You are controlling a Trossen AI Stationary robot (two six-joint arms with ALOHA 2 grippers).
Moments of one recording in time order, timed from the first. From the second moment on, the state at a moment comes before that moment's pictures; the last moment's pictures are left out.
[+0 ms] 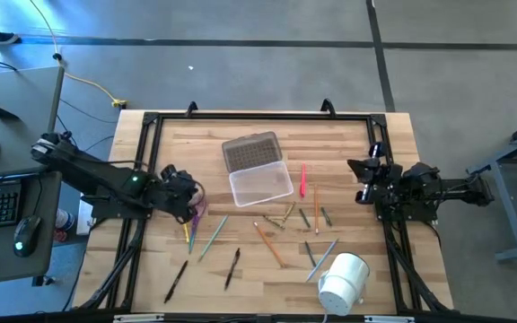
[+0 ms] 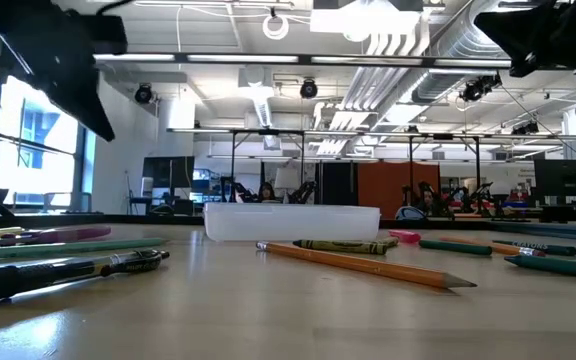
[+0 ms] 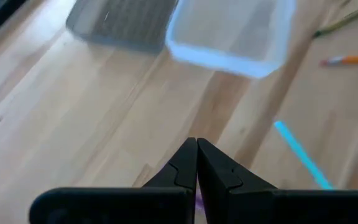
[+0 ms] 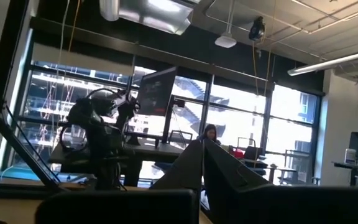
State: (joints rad) left arm -0.34 0.98 0.68 -0.82 -0.55 -0.76; right arm 0.03 0.03 0.01 0.48 0.24 -0.29
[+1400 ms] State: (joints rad) left arm 0.09 1.36 0.68 -0.75 -0.03 -0.62; right arm 0.03 0.03 0.01 0.44 0.24 -0.32
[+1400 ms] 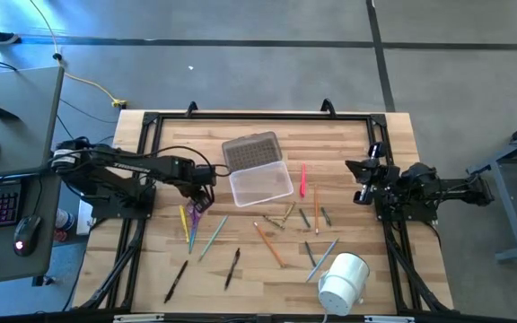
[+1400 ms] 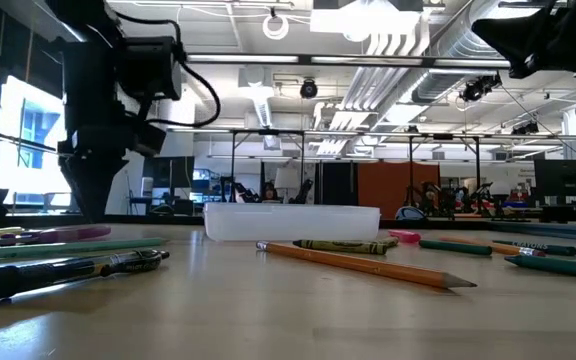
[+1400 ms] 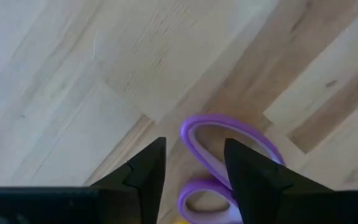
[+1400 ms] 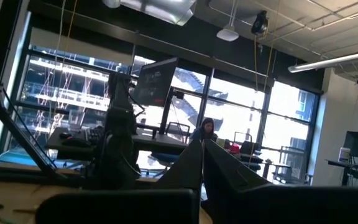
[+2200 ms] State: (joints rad) left arm 0.09 1.51 0.70 -0.74 -0.07 -0.76; right arm 0.03 0.03 0.01 0.33 0.24 -0.21
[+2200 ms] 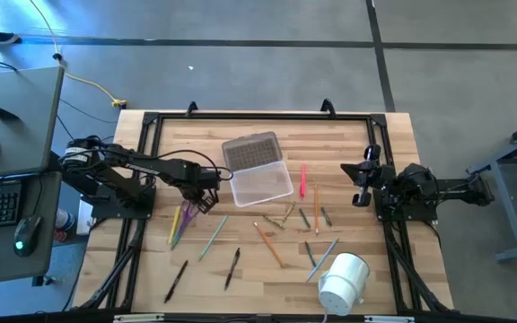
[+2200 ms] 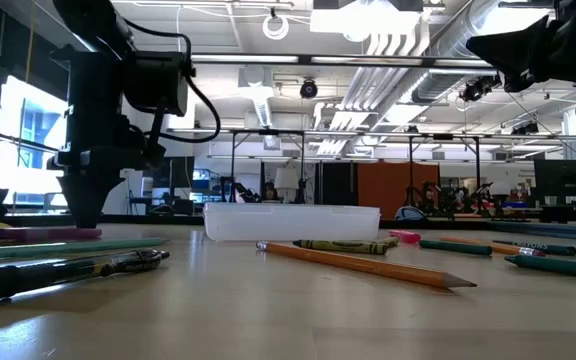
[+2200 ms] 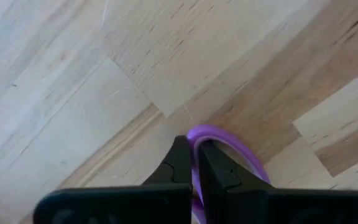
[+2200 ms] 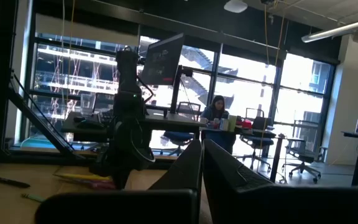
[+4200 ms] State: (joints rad) left arm 0.00 1.89 1.51 -0.85 -0.20 -0.27; right arm 0.03 0.06 0.01 0.28 0.26 -0.18
